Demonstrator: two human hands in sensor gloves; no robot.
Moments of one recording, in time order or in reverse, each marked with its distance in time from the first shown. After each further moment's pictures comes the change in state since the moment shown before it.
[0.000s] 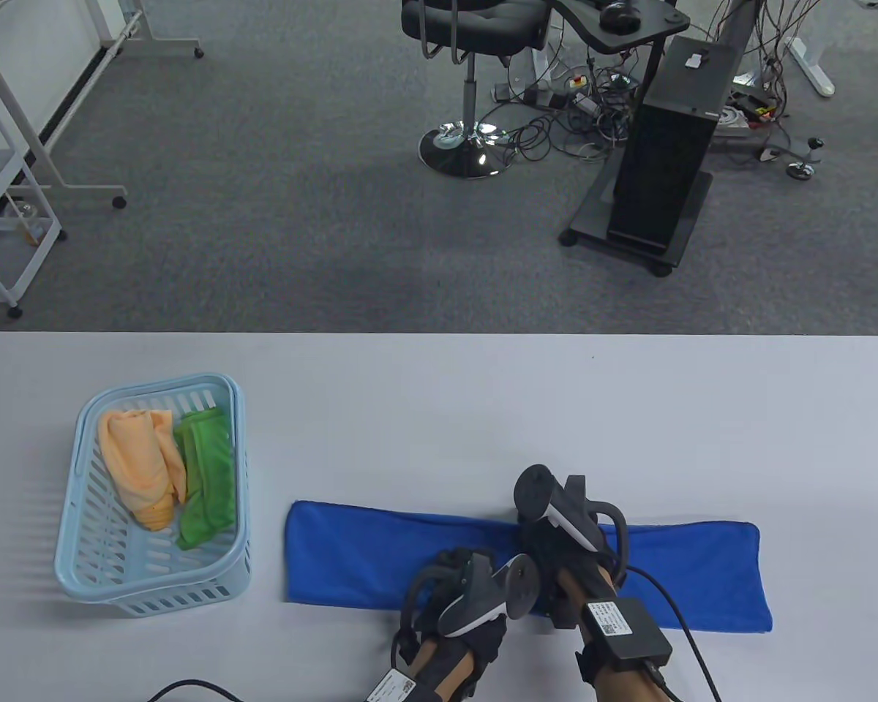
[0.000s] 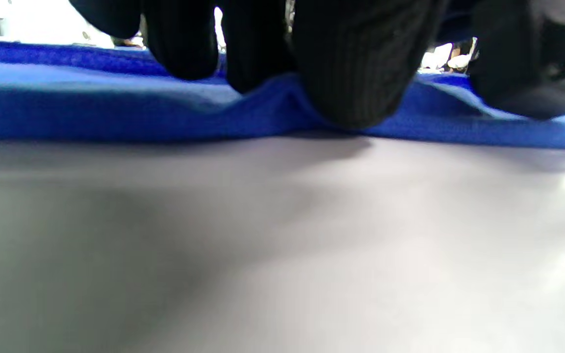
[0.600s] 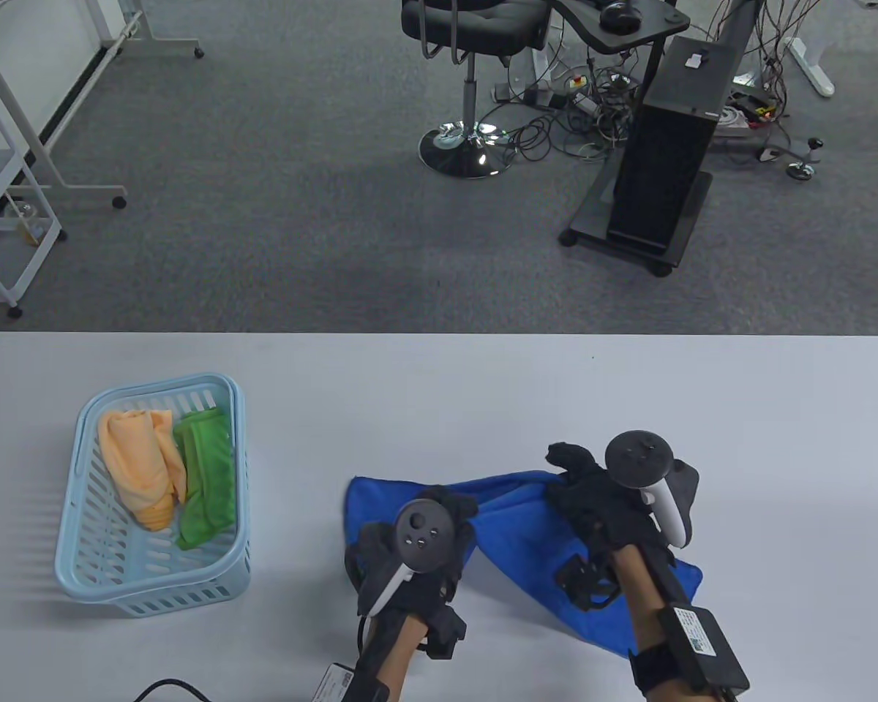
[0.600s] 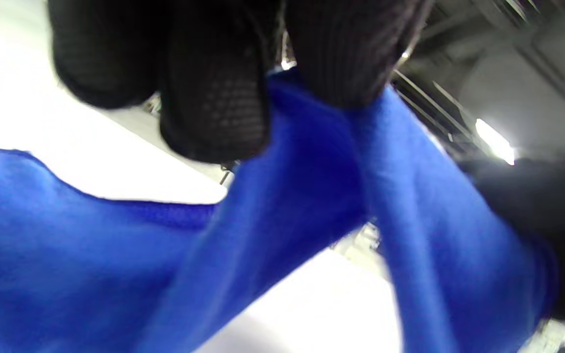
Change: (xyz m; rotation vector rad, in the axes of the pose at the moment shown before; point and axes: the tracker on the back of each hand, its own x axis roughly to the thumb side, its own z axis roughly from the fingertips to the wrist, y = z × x) left_hand -0.077 0.100 0.024 0.336 0.138 0.578; right_hand -0.044 -0.099 0.054 0.017 -0.079 -0.728
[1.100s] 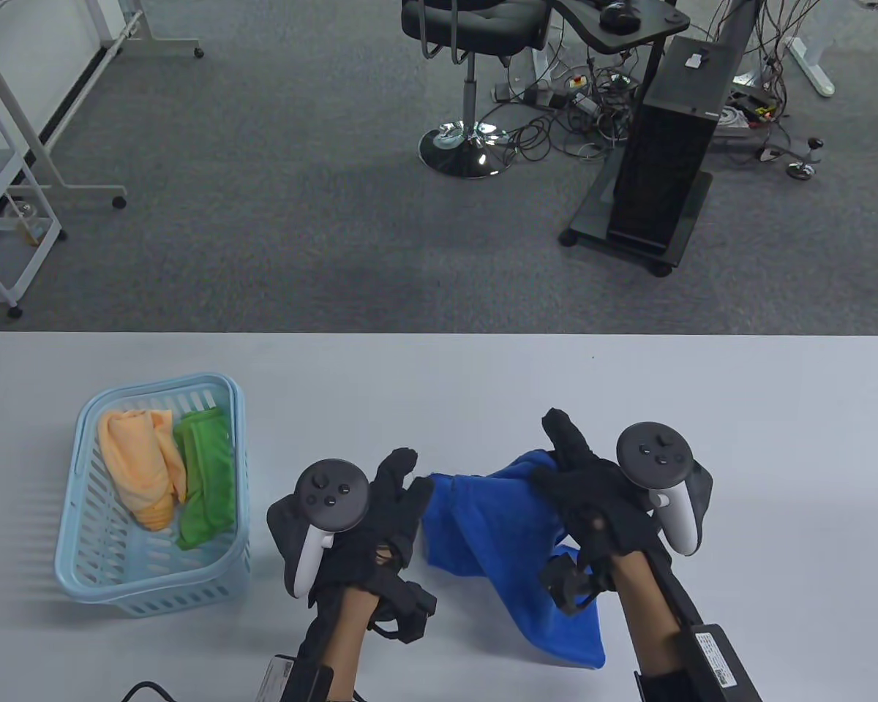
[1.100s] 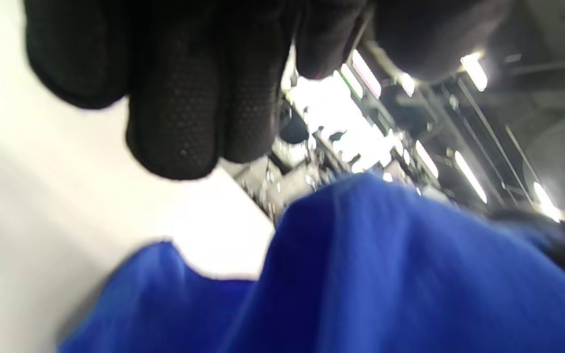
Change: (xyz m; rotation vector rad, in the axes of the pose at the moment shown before) left_hand -0.018 0.053 0.009 -0.161 0.145 0.227; right_hand 0.056 -0.004 0.036 -0.045 -0.141 -0.161
